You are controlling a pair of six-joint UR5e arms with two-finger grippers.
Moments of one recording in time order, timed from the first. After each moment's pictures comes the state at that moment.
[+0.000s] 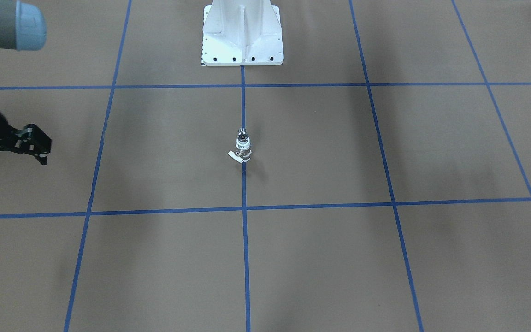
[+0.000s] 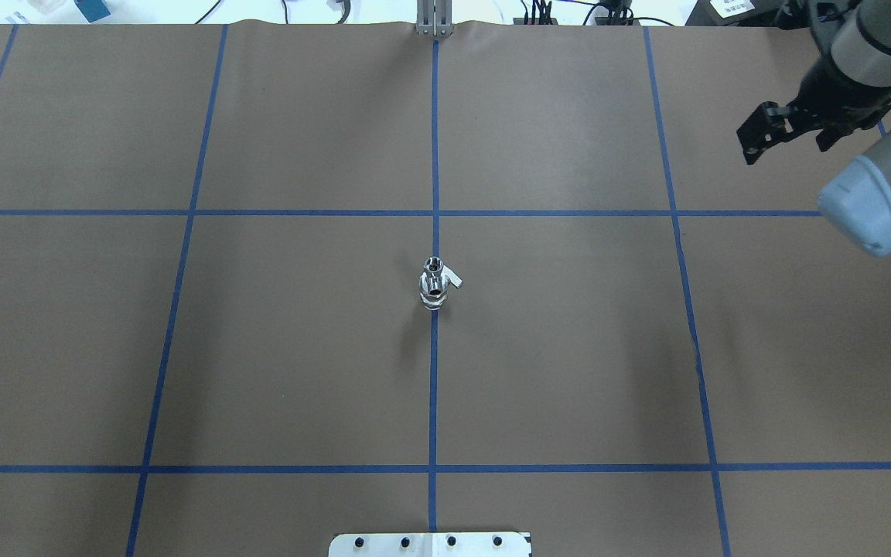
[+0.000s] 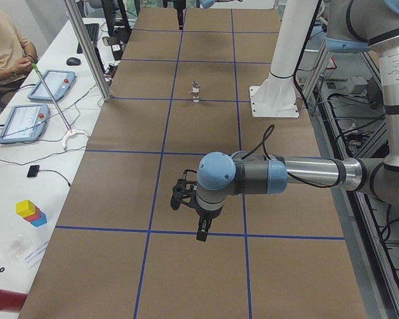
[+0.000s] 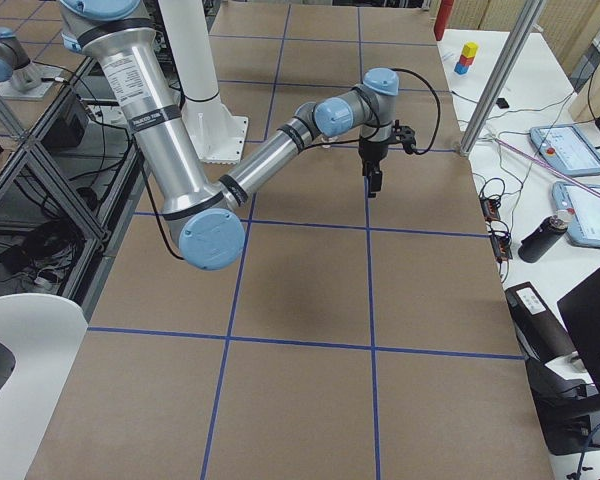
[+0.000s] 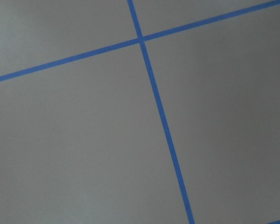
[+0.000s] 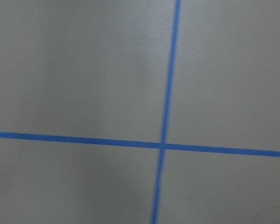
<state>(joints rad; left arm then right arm) -1.71 -1.30 -1.91 -1.48 -2.37 0.27 1.13 -1.23 1.87 -1.85 2.13 0.39</state>
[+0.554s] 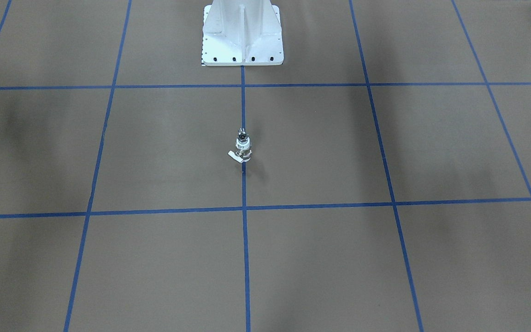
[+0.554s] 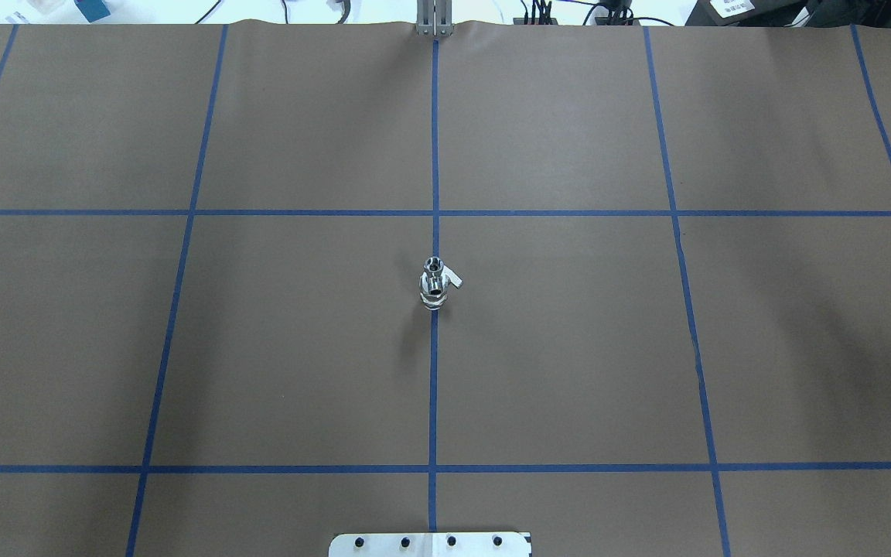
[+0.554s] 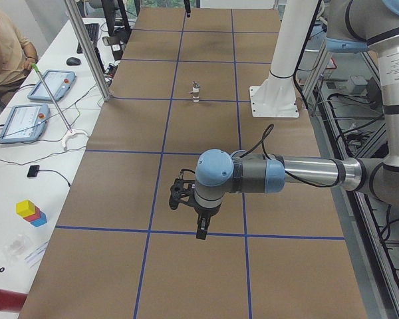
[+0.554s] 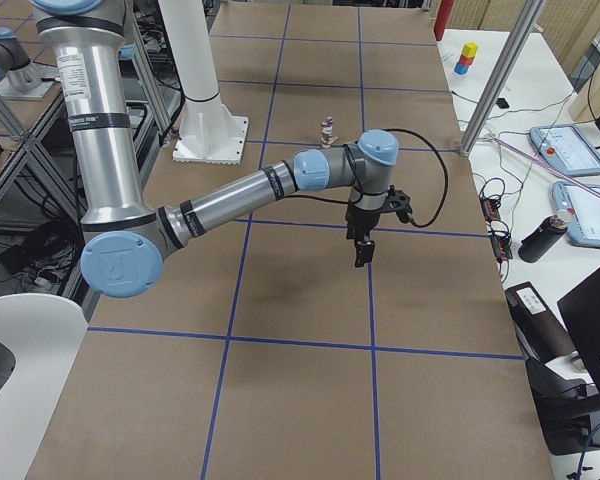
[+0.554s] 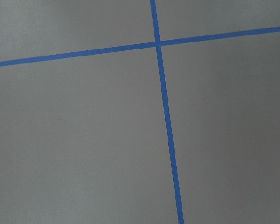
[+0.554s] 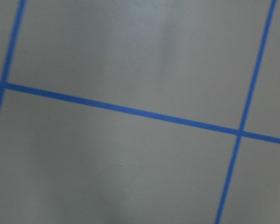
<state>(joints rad) -1.67 -1.30 -1.91 -1.52 -2.36 0.21 1.33 -1.47 1.87 -1.85 2.18 0.06</state>
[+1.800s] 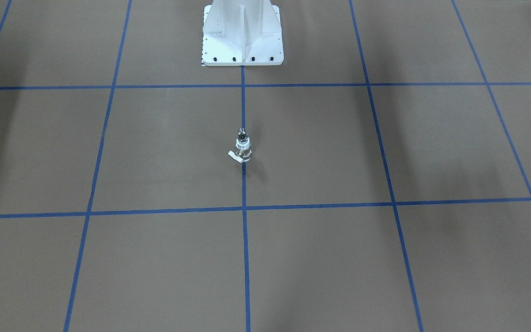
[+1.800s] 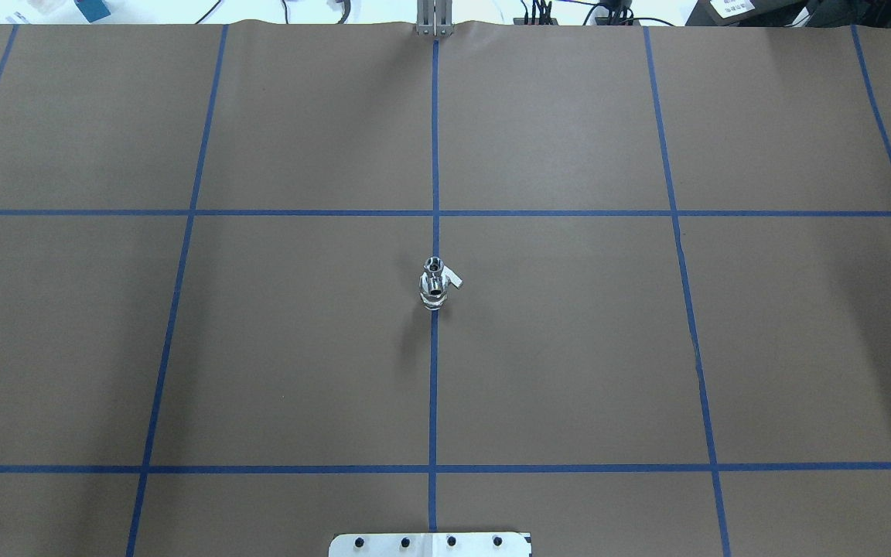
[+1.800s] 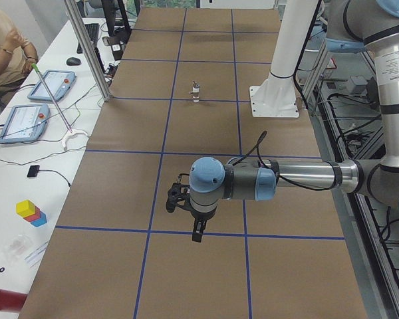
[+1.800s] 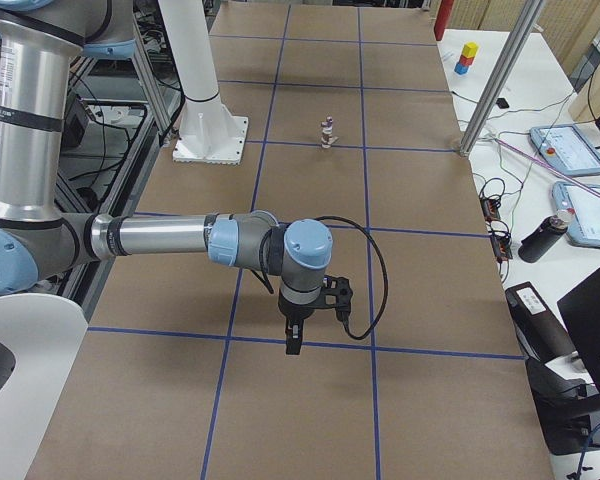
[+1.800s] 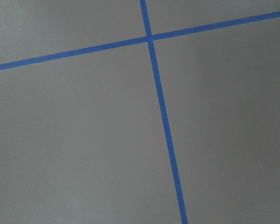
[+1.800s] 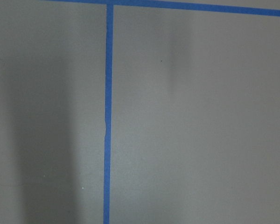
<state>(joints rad) -1.63 -1.31 -1.85 -1.57 -2.37 0.22 1.59 -1.77 1.85 -1.75 2.22 -0.12</state>
